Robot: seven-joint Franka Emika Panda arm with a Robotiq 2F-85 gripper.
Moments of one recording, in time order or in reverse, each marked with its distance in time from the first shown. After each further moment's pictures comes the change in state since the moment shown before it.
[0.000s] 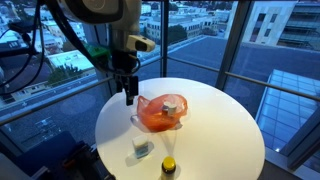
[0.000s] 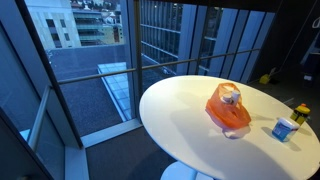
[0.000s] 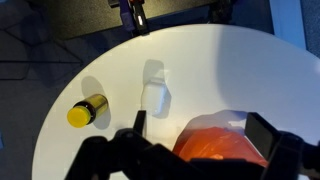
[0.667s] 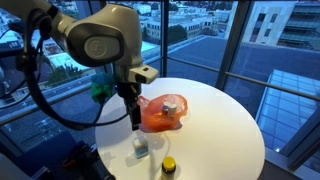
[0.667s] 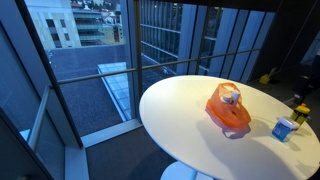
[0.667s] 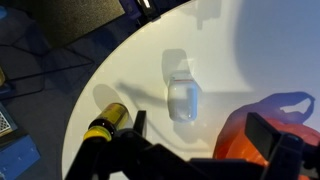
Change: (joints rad) arm -0.077 0.060 -0.008 -0.183 -0.079 0.330 0.175
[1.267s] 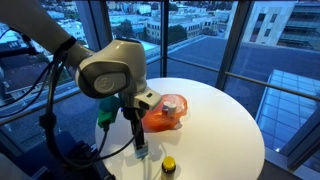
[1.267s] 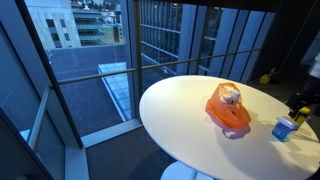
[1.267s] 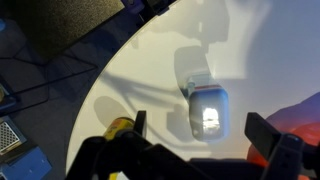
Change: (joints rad) arm -0.067 0.170 -0.010 -0.061 -0.053 0.243 0.074
